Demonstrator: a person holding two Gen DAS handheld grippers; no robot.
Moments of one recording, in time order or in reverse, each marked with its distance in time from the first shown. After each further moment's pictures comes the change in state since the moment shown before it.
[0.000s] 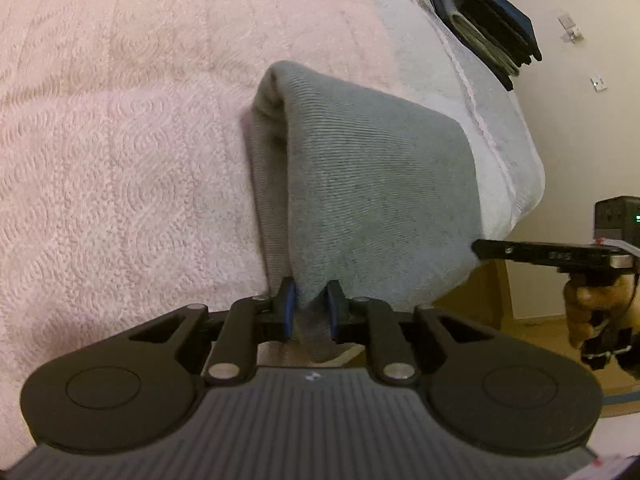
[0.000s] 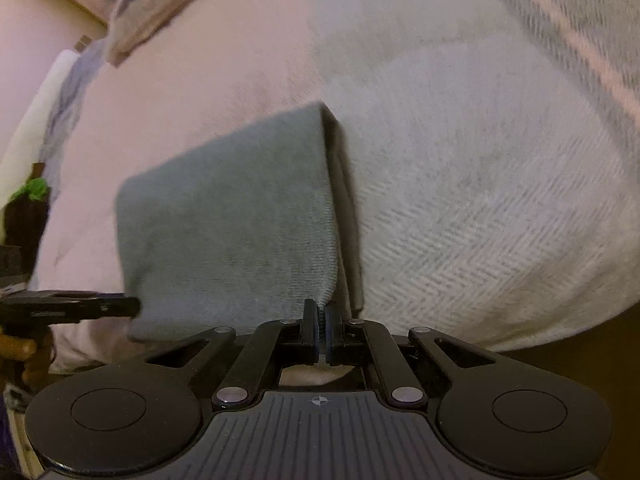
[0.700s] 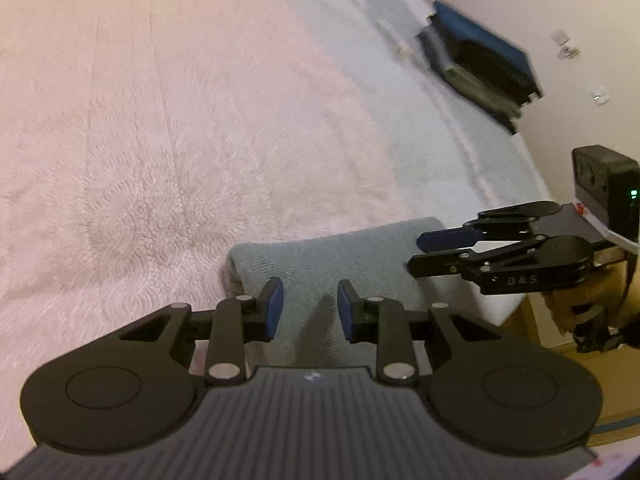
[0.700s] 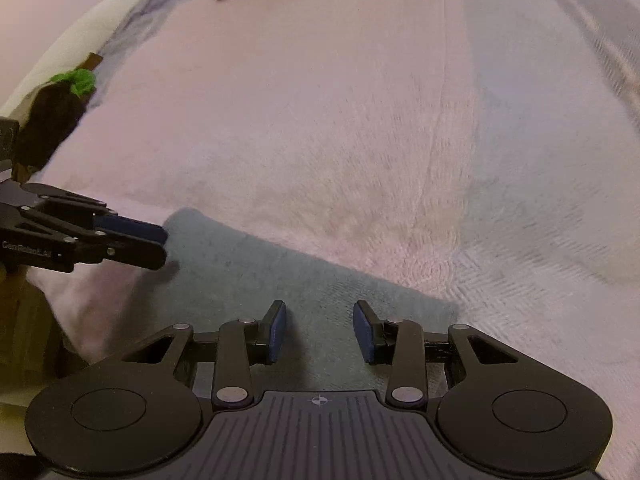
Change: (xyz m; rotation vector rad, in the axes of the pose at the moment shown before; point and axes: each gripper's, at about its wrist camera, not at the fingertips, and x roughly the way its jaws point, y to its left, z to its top) left arm -0.002 -0.027 0.089 0.081 -0.138 0.087; right arm 0.055 0.074 0.098 -0.484 0.039 0.029
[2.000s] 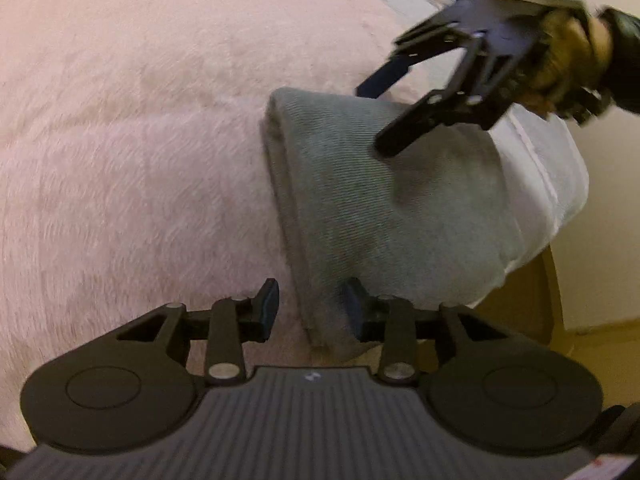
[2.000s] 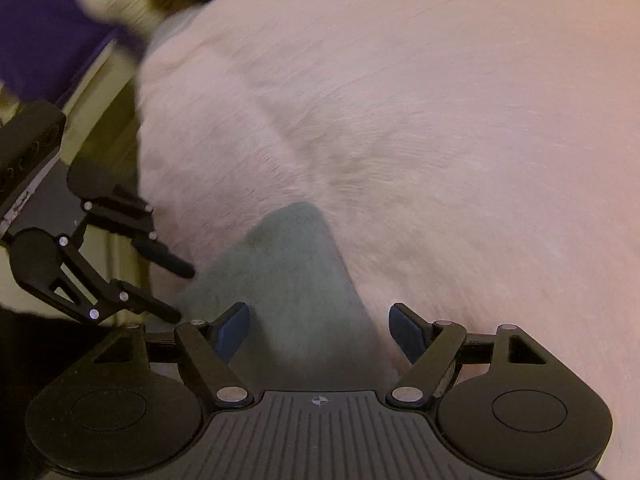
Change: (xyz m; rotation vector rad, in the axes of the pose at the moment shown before) left arm -0.029 0.000 -0.093 -0.080 0.071 0.100; right arm 0.094 0.060 0.105 -0.615 0.417 0.415
